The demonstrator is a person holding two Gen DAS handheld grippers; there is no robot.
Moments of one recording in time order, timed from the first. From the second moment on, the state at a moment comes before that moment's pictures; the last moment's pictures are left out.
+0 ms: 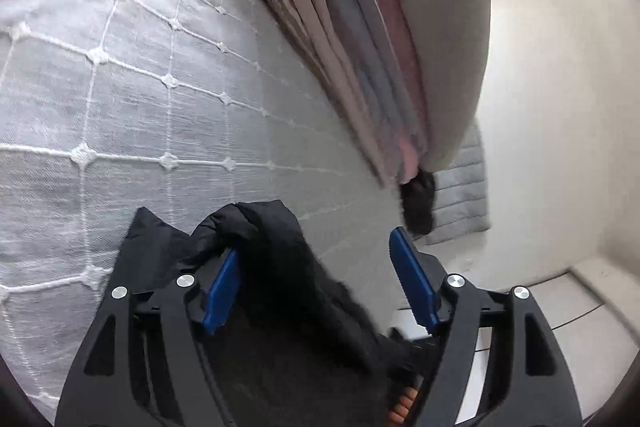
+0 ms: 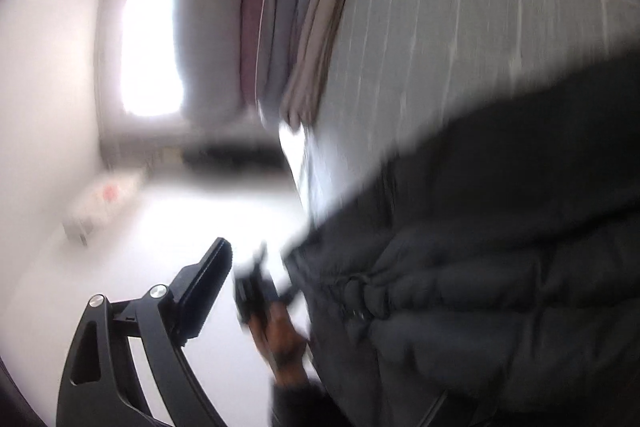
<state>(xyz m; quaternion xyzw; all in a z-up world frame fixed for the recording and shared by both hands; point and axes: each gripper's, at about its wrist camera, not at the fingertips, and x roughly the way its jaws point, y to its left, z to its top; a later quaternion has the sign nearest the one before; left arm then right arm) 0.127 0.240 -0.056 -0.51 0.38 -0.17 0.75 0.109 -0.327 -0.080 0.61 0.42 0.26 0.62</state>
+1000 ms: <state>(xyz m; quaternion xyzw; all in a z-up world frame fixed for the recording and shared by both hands) 0.150 0.144 -0.069 -0.32 0.44 -0.20 0.82 0.035 -0.372 -0.093 0.58 0.34 0.22 0.70</state>
